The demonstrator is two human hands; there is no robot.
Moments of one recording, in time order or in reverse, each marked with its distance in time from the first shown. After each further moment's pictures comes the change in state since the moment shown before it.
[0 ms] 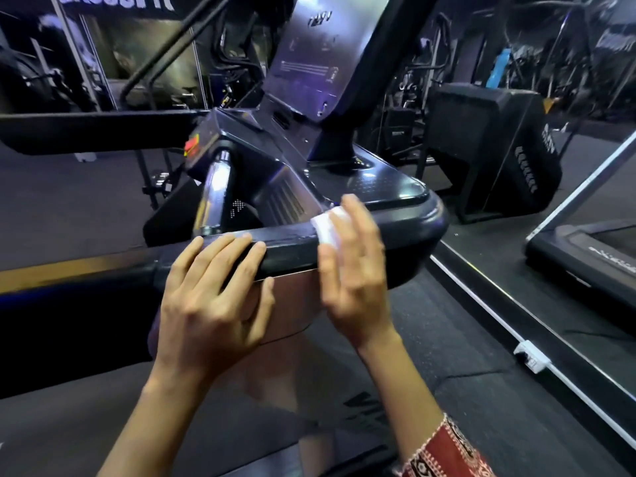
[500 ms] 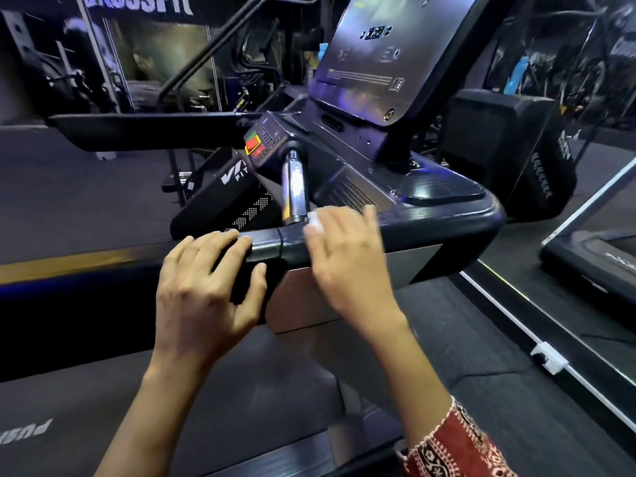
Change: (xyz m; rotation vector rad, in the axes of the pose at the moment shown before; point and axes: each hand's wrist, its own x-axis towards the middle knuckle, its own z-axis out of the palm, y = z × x) left_hand -0.030 -0.085 -0.067 0.006 -0.013 -0.158; right_hand 0.026 -0.107 0.036 -0.180 -0.344 0.063
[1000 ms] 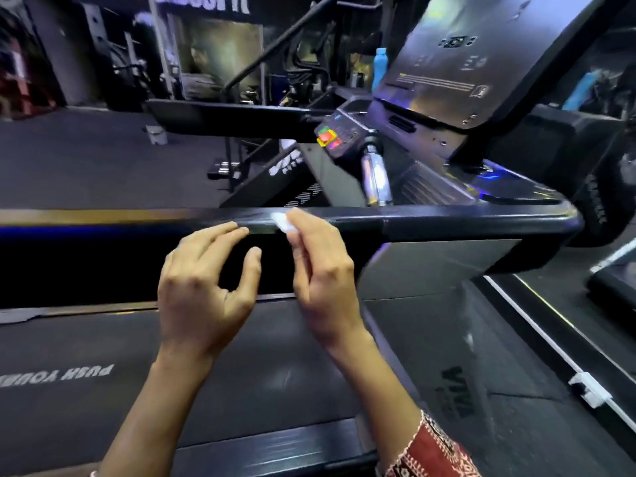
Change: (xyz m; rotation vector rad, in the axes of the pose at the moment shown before) left_hand -0.043 -0.069 -0.098 -0.093 0.021 -0.299; right_hand -0.034 -0.158 0.020 0.652 0.177 -0.054
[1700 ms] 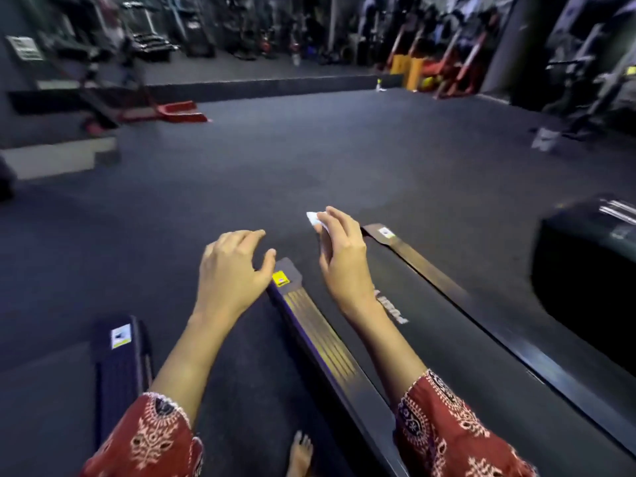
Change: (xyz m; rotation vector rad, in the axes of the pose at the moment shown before) left_hand -0.150 -0.272 -0.382 1.042 0.001 -0.742; right_hand -0.115 -0.341 0.385 0.831 -0.611 -0.161
